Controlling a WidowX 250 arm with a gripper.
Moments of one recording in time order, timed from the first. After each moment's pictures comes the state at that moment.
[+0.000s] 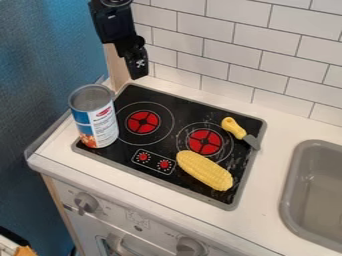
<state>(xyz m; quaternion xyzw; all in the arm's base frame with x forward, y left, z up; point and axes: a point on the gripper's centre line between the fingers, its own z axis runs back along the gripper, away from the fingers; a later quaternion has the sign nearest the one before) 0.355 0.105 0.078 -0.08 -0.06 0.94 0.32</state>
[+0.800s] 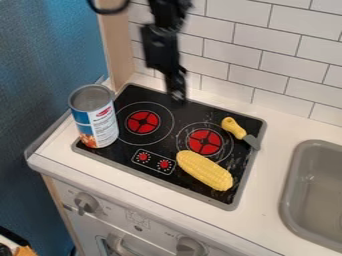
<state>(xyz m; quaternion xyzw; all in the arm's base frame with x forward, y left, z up) 0.353 0.008 0.049 -0.05 -0.04 0.87 0.50</state>
